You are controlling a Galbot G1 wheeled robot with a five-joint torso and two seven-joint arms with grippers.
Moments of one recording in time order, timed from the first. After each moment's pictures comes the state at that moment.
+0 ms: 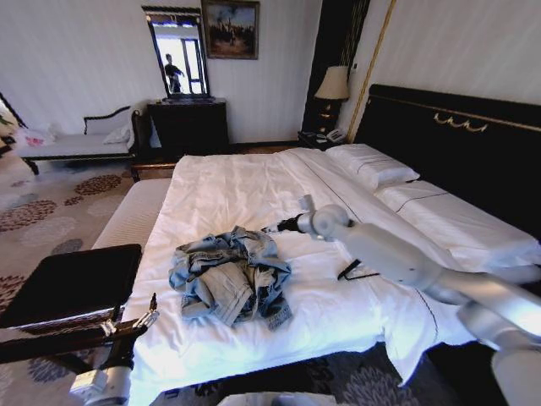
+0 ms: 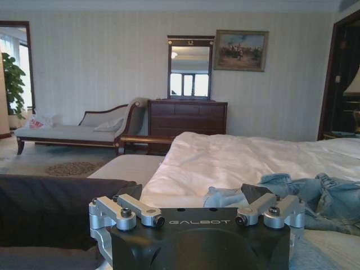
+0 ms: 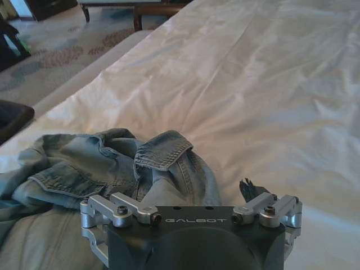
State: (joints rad) left arm 1.91 -1.45 -0.86 -2.13 -0.38 -0.18 0.01; right arm -0.07 0.91 -0.60 1.52 1.35 -0.69 0.15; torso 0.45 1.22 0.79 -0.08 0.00
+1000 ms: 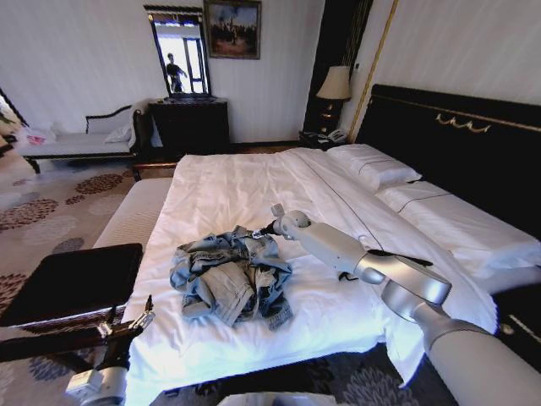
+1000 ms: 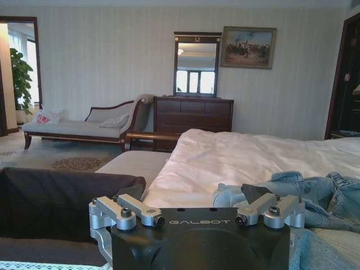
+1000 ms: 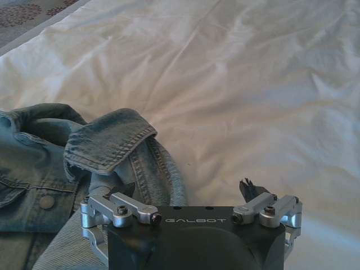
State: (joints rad) left arm 1.90 -1.44 -0.88 -2.10 -0.41 -0.18 0.01; right arm -0.01 1.22 -0.68 0.99 1.12 -0.65 0.02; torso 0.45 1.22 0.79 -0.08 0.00
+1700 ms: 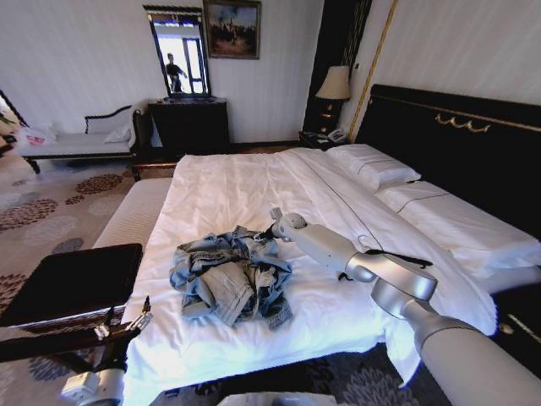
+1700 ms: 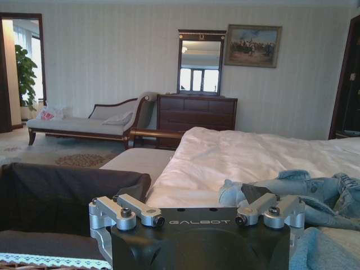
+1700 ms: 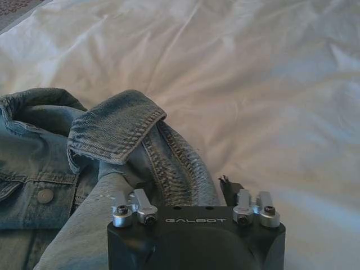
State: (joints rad) left arm 1.91 -1.43 -0.90 -2.09 -0.44 -0.18 0.01; right arm -0.01 1.30 -0.71 0.86 1.15 -0.66 -0.01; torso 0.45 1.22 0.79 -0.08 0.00
